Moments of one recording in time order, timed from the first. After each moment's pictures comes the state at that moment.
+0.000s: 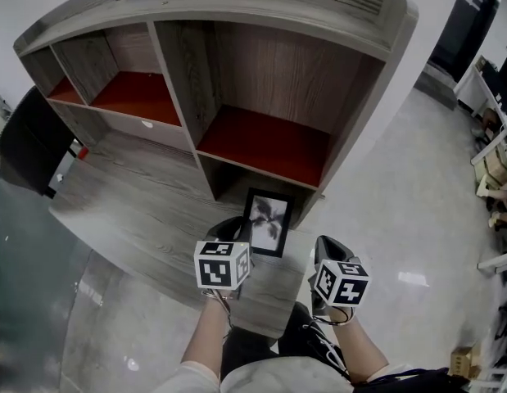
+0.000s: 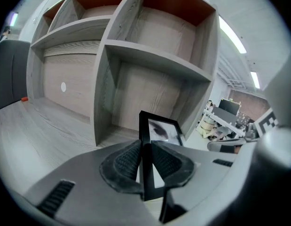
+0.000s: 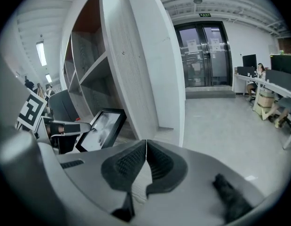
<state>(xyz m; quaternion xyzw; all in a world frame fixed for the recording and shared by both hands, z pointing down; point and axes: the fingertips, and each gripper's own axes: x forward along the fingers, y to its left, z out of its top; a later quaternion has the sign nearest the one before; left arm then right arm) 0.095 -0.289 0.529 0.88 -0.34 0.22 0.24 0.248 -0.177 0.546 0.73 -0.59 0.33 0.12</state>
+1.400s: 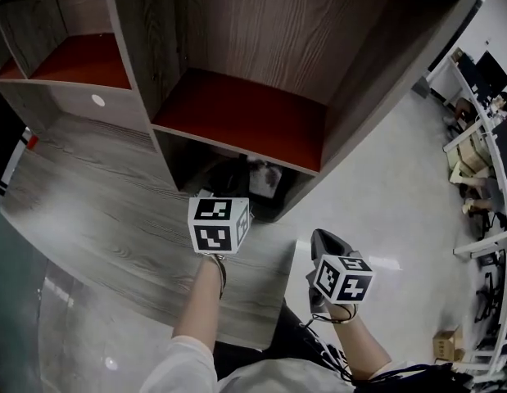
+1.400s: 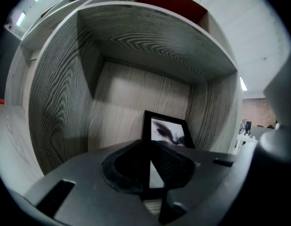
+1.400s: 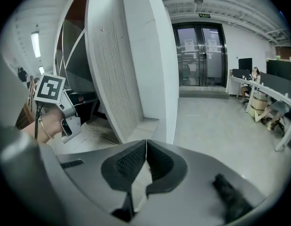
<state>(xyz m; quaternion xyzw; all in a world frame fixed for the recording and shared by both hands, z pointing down) 0.185 -0.372 0.534 0.93 -0.32 0.08 0.15 0.290 -0.171 0.603 0.75 -0.56 0.33 0.15</state>
